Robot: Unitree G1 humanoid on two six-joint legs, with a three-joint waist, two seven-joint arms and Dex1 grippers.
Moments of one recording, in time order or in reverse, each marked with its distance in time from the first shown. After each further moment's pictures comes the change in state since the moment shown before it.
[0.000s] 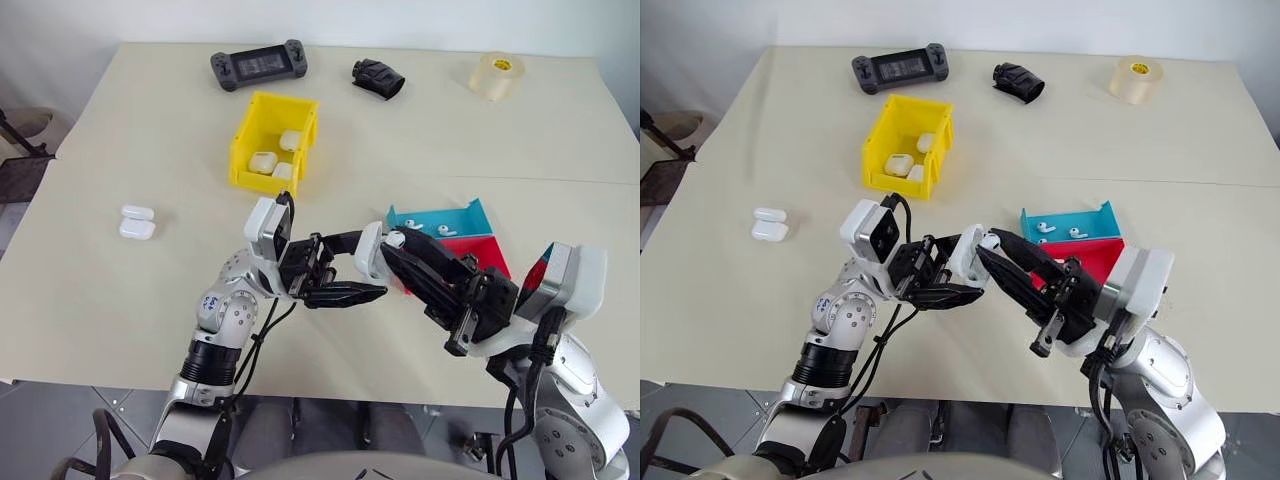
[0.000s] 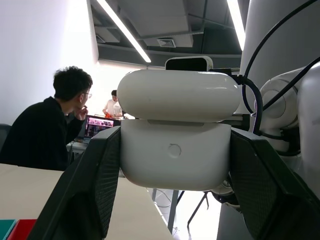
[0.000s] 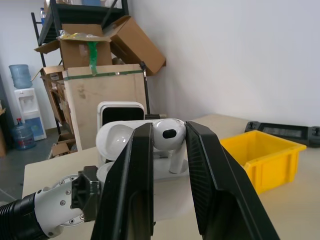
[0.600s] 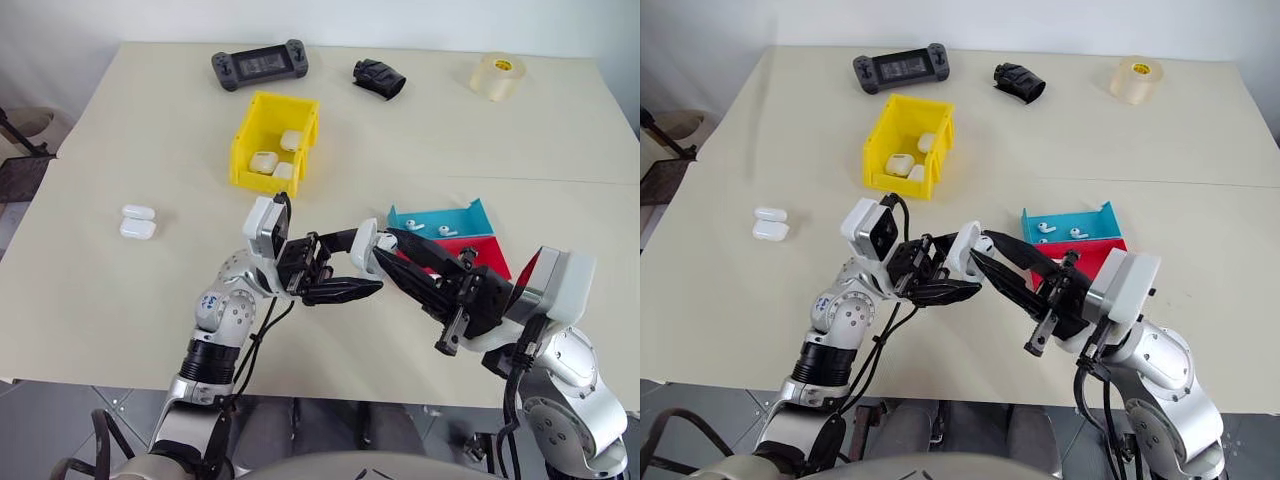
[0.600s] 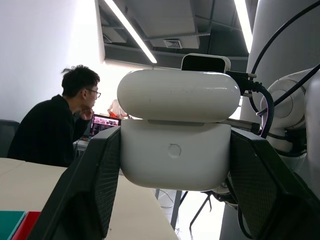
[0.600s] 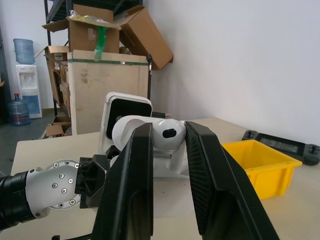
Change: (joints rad) left arm -0.001 0.001 0.013 0.023 0.001 0.001 -0.001; right arm -0.054 -0.022 0.036 0.049 -0.098 -0.060 0.035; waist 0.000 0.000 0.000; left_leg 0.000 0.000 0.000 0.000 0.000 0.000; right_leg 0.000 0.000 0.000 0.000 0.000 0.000
